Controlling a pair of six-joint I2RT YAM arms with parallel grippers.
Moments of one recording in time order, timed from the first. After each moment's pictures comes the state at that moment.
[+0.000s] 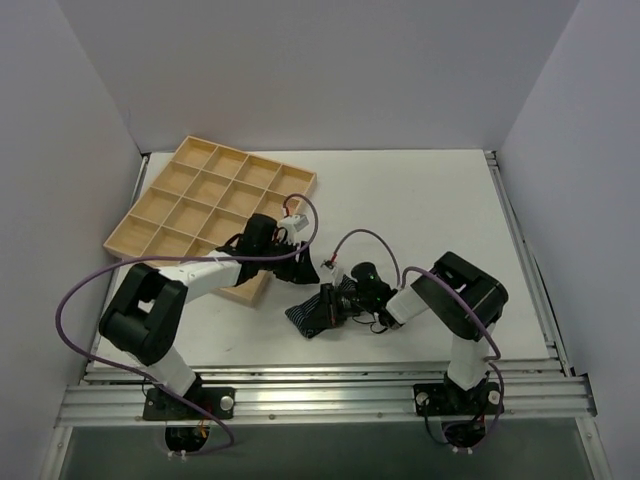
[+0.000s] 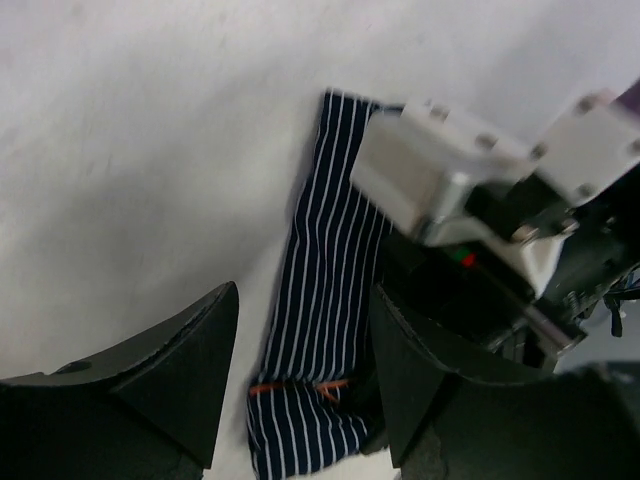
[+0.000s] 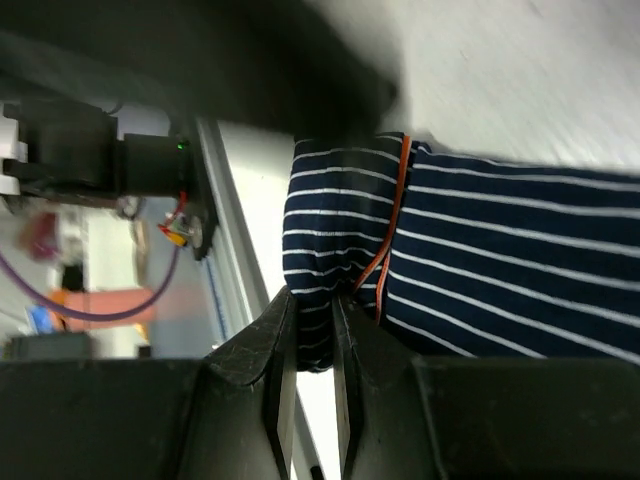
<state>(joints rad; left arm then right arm) -0.54 1.67 0.94 0.02 0.54 -0.32 0.71 1.86 0.46 0.92 -0.76 0.81</state>
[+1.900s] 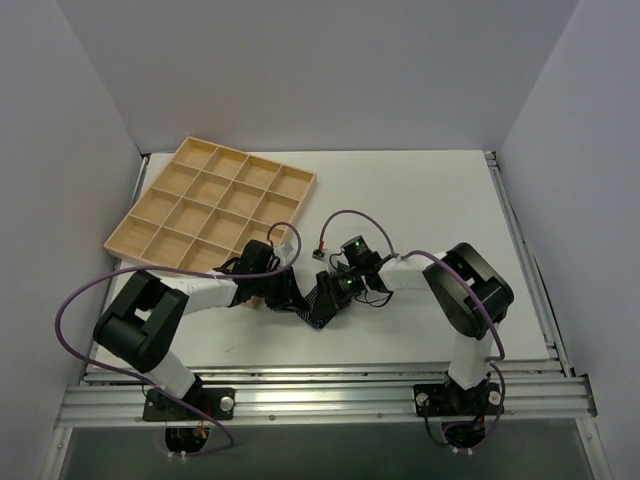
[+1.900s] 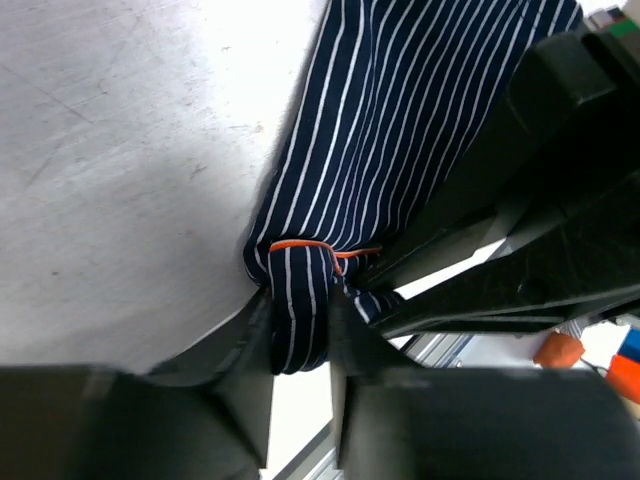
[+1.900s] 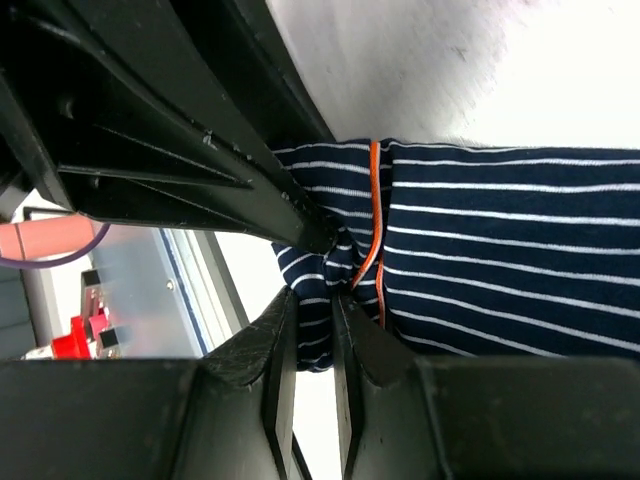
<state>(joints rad) -0.54 1.61 0.67 0.02 0.52 -0.69 0.64 1.86 0.84 0.05 -0.87 0.32</state>
